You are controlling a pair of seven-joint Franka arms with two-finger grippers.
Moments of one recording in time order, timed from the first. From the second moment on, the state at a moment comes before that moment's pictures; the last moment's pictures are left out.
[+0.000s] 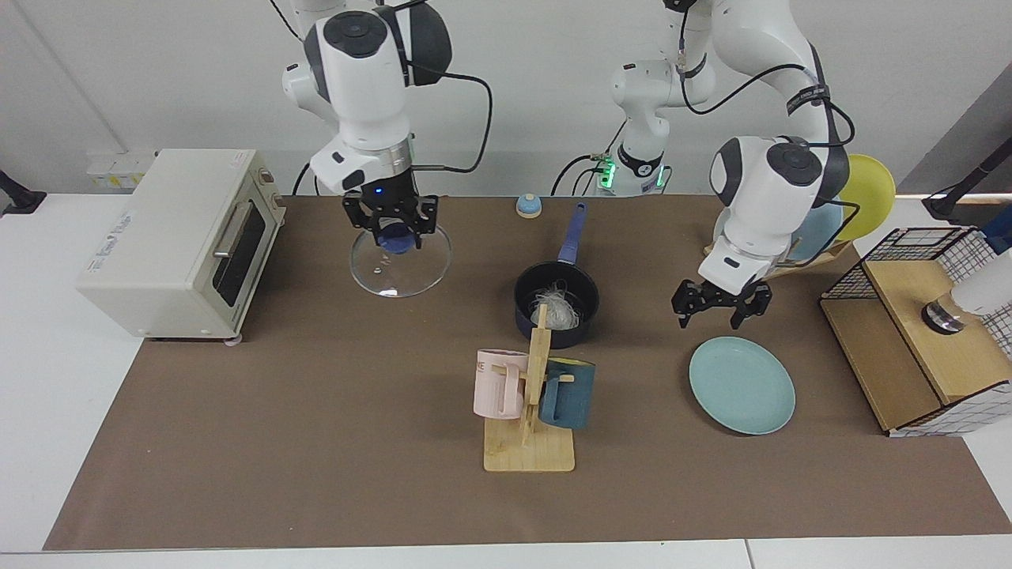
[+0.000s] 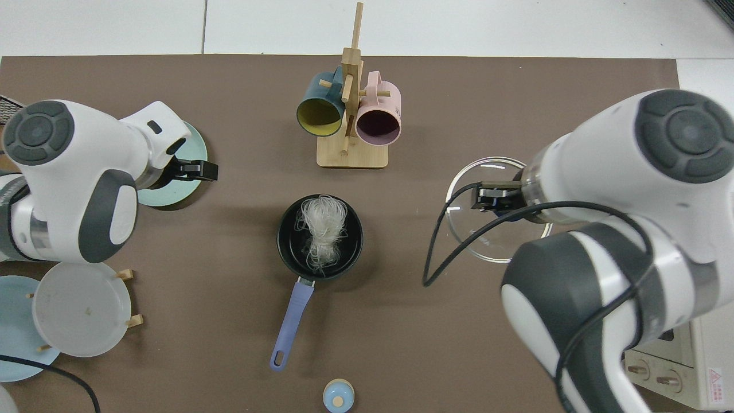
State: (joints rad) left arm 0.04 0.19 -0.15 -1.83 0.04 2.16 0.00; right arm 0.38 0.07 0.01 -1.68 -0.03 1.78 0.52
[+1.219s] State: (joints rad) left arm 0.11 0.09 -0.17 -1.57 0.05 1.80 0.00; right arm 0.72 0.61 -0.01 -1.19 -0.10 1.84 0.74
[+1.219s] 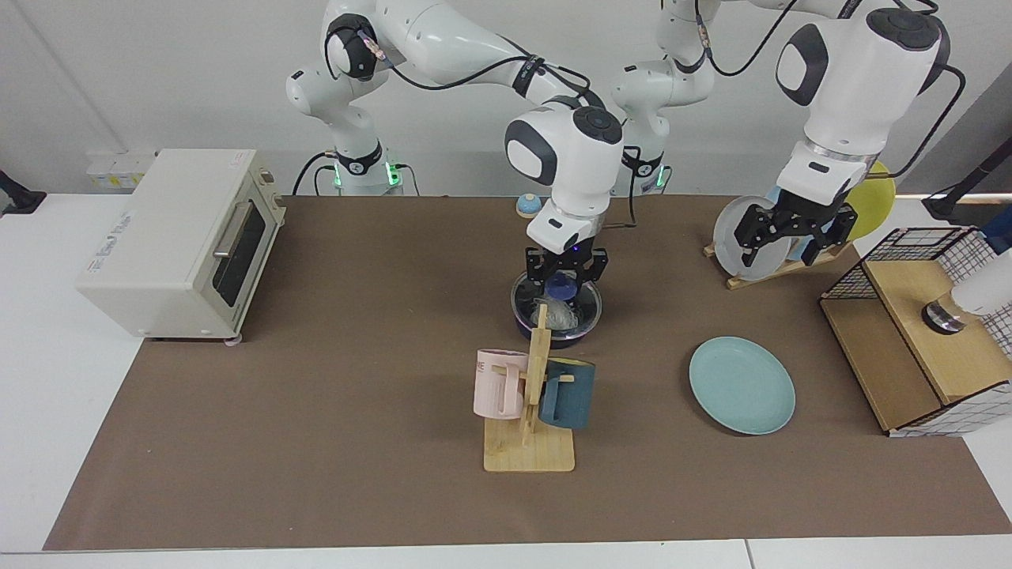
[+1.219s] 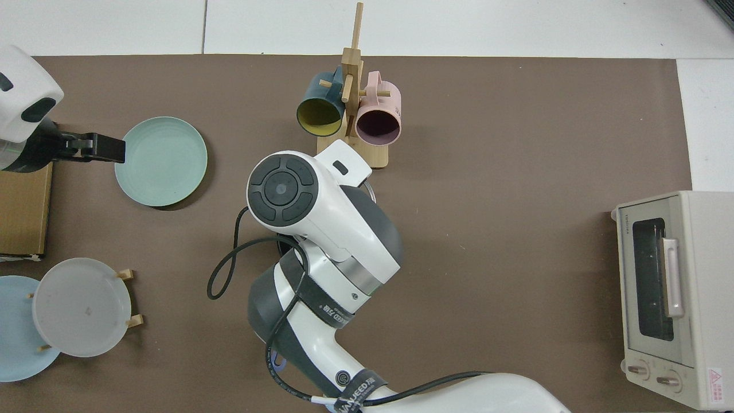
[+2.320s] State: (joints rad) left arm -0.07 0.08 0.03 -1.57 0.05 1.77 0.00; right arm 0.73 0.60 -0.01 -1.23 -0.06 1.81 0.73
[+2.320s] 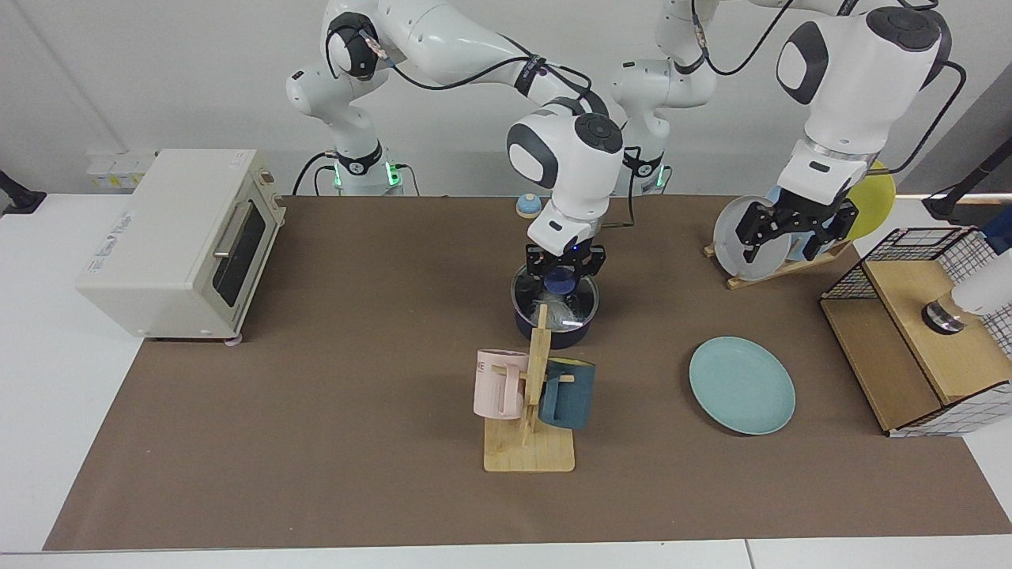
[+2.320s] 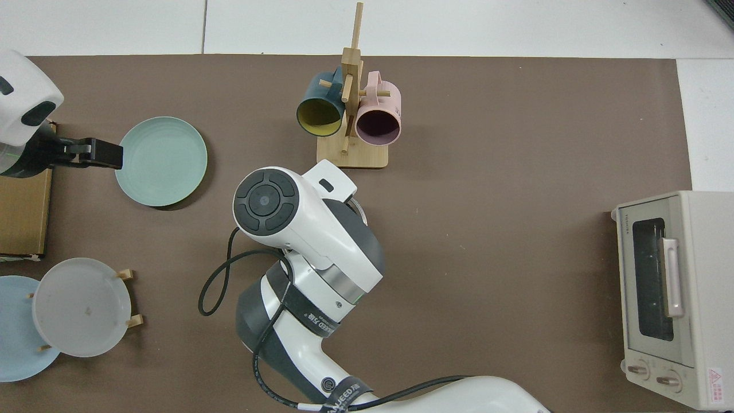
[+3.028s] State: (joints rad) left arm -0.07 0.08 0.03 -1.57 0.05 1.77 0.00; right arm 0.73 0.57 -0.01 -1.31 0.00 1.89 0.73
